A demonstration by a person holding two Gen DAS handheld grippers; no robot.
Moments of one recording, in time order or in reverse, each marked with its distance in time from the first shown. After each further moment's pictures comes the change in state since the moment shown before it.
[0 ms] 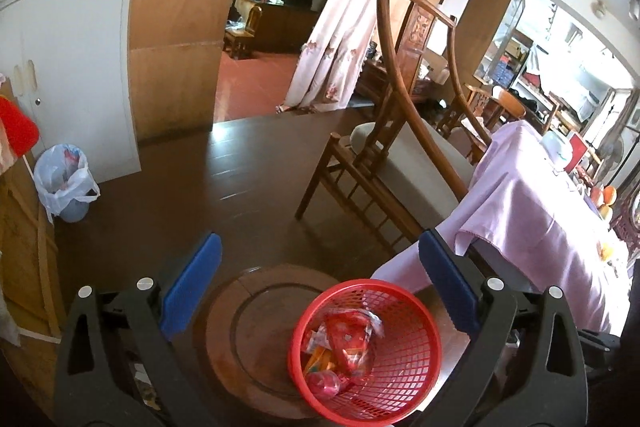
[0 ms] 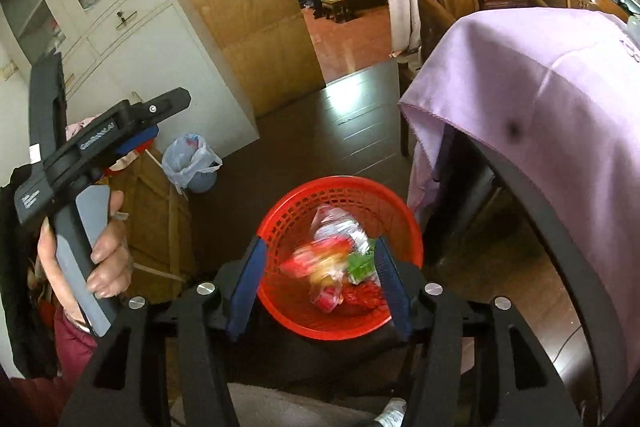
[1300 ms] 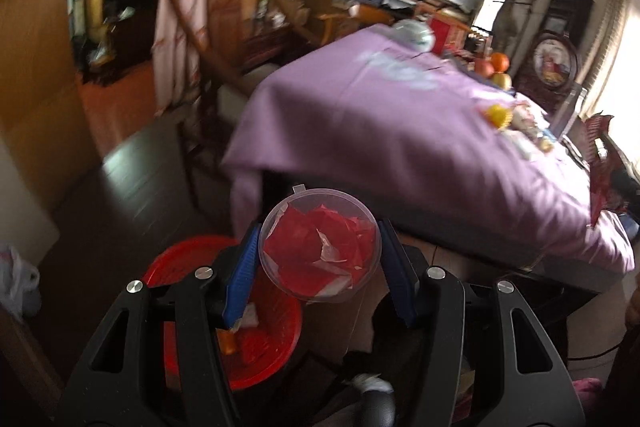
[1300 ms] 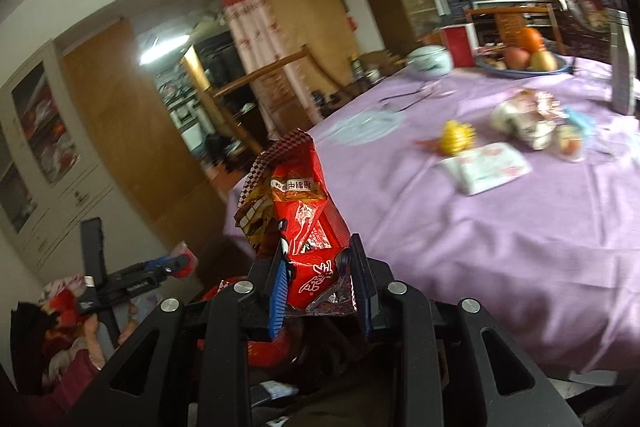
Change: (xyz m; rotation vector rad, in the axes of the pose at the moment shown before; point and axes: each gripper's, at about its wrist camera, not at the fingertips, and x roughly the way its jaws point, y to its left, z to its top) left arm -0.012 -0.171 -0.068 0.396 0.167 -0.304; right arm -0.252 -0.151 -0.133 0.326 -0.505 -0.194
